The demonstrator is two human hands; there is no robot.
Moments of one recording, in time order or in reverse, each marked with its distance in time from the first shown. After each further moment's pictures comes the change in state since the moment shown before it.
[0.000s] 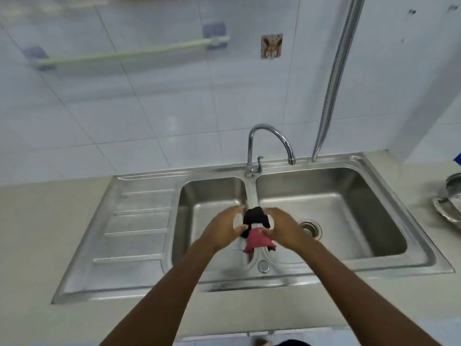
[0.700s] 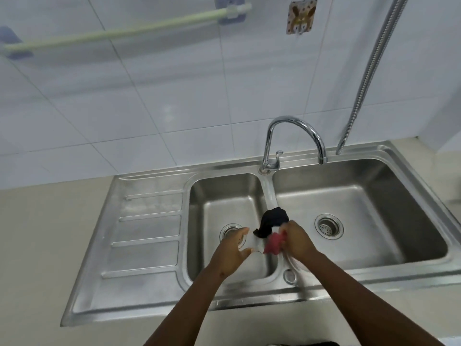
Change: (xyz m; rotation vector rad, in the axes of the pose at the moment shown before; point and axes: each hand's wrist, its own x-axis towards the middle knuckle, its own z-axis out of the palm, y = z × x) left_hand -0.001 -0.087 0.024 -0.294 -0.103 -0.198; right_hand 0.079 0.062 0.091 -0.117 0.033 0.209
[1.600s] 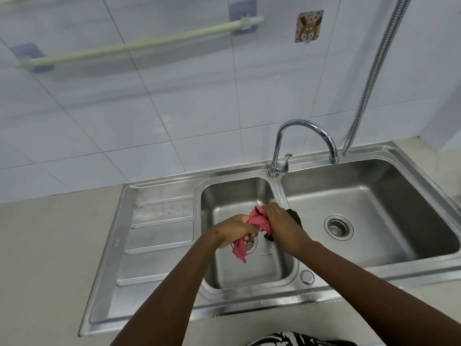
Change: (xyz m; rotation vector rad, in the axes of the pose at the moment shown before) left_hand 0.025 0.040 -0.083 -0.312 -0.460 -0.129; right_hand -0.003 -0.088 -0.005 -0.119 0.124 -0.400
